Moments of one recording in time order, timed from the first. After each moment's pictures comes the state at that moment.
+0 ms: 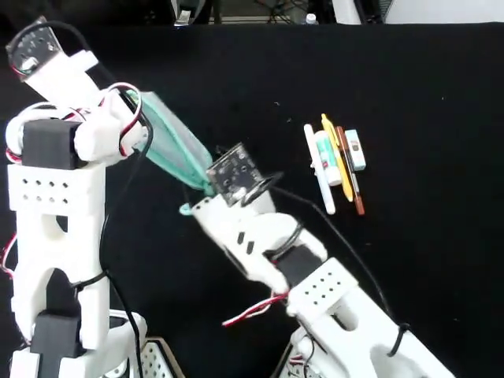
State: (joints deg) left arm 1.1 -19.1 -14.6 95.8 40.4; right arm -36.1 -50.0 68.8 11.9 4.7
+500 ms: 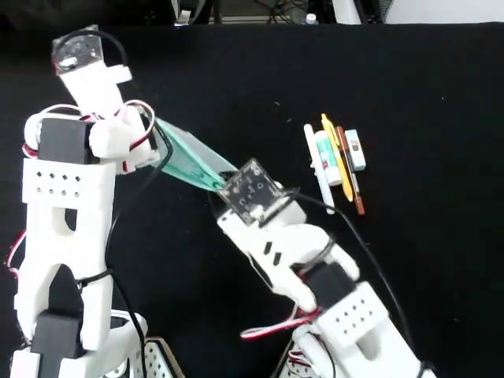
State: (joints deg) left arm 1.6 -19.2 -9.5 98.2 21.1; right arm -32.2 -69.2 68.8 33.7 17.2
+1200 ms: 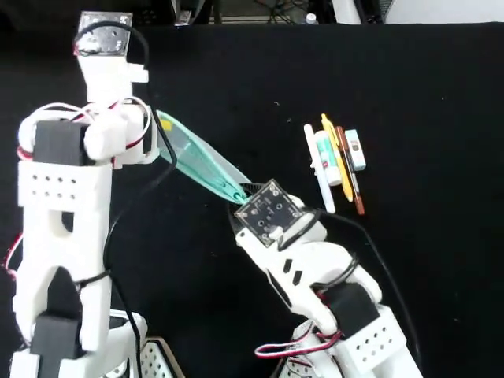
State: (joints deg) left arm 1.4 -18.9 -9.5 90.9 1.9; right arm -30.6 -82.8 69.5 46.3 19.6
